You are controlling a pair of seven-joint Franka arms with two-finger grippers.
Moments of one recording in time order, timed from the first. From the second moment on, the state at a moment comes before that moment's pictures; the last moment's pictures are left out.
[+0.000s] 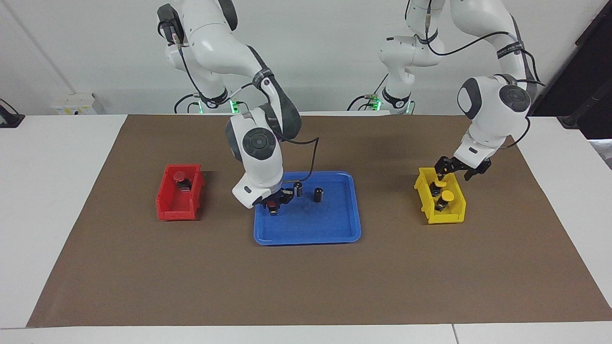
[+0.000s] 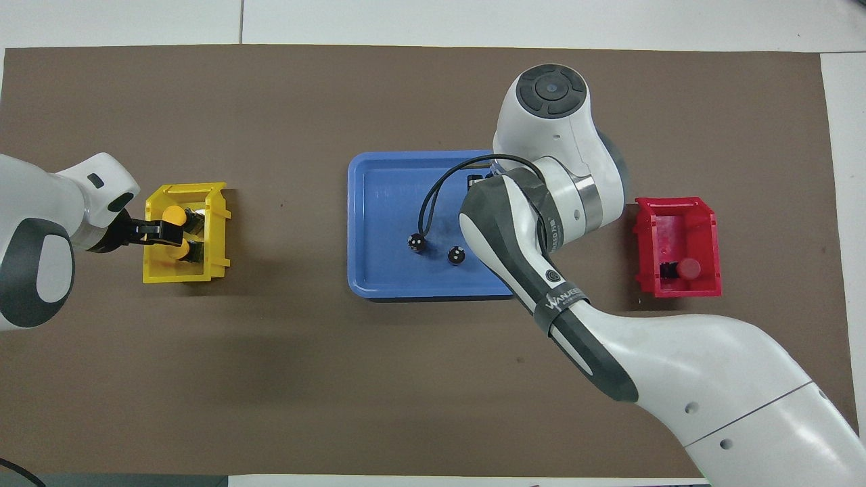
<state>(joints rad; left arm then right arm) -0.18 0.02 0.14 -2.14 0.02 2.14 0.06 0.41 0.52 0.00 -1.50 0.03 1.93 0.42</state>
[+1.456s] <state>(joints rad) -0.20 0.02 0.14 -2.24 0.02 2.26 0.02 0.39 0.53 0.00 -1.49 0.04 2.04 0.42</state>
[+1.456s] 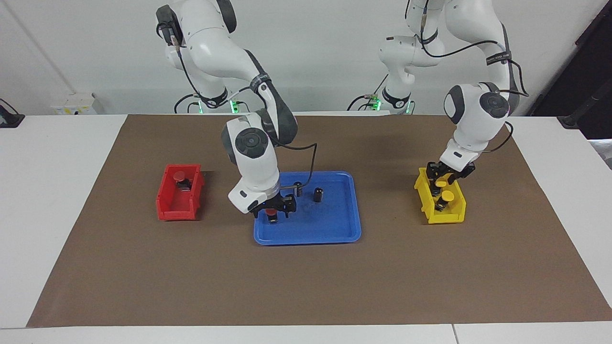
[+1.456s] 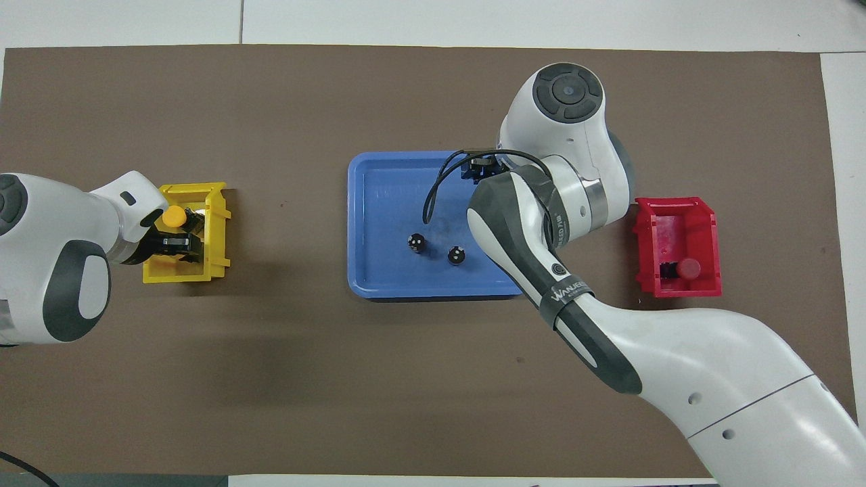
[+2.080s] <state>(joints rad) -0.20 0.02 0.14 -2.21 0.02 2.19 0.02 0.15 0.28 -0.01 -1.53 0.03 1.74 0.06</state>
